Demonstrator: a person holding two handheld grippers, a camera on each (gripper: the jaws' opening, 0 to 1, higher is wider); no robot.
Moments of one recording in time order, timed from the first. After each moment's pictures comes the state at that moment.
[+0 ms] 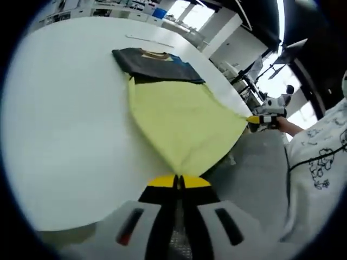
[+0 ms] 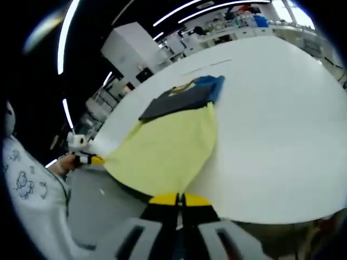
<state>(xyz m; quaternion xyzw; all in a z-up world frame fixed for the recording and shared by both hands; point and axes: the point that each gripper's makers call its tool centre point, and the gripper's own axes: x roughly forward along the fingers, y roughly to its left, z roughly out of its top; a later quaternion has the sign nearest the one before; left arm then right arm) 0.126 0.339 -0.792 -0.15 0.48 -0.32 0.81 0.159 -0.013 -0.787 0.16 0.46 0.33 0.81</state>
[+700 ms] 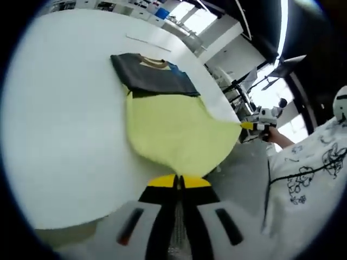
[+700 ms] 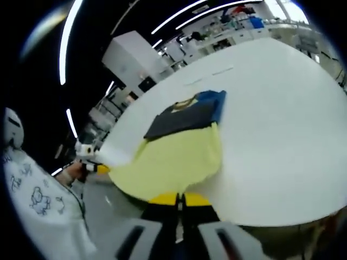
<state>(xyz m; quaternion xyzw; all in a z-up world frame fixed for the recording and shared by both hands) 0.151 0.346 -0.759 -0.21 0.46 -0.33 0.80 0.195 -0.020 -0.748 0.20 0.41 0.33 0.82</state>
